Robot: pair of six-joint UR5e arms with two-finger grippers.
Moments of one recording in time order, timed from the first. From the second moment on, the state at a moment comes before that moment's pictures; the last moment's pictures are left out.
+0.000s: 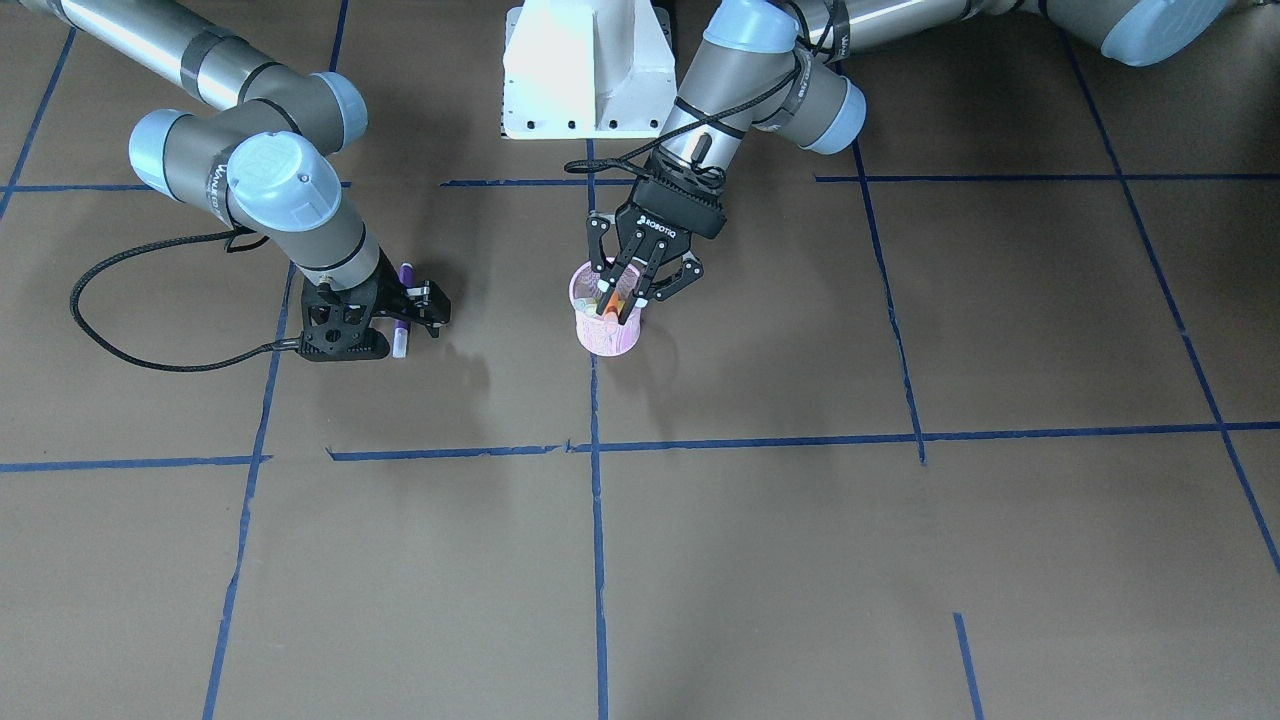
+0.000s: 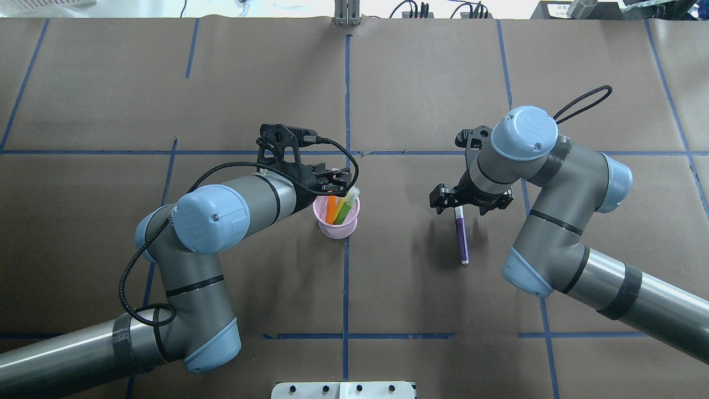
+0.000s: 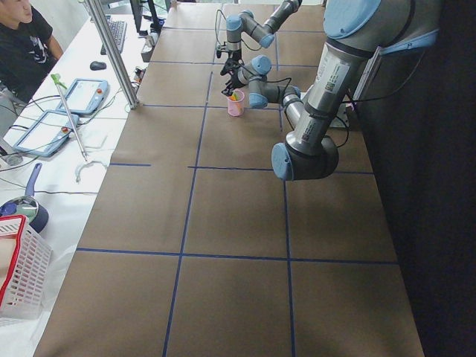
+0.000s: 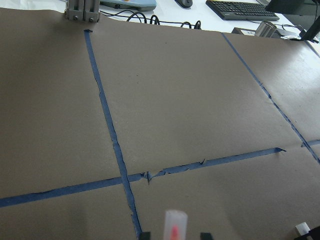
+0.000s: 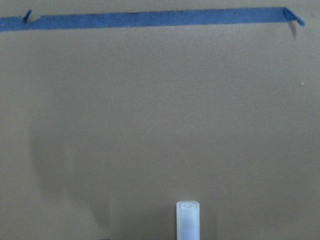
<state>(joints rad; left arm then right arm) -0.43 -2.16 -1.66 -2.28 -1.40 -1.08 0.64 -1.16 1.65 -1.37 2.04 1.12</state>
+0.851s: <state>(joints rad) -0.44 -2.16 -1.68 -2.26 -1.41 -1.08 0.64 -1.16 1.64 -1.37 2.05 1.16</state>
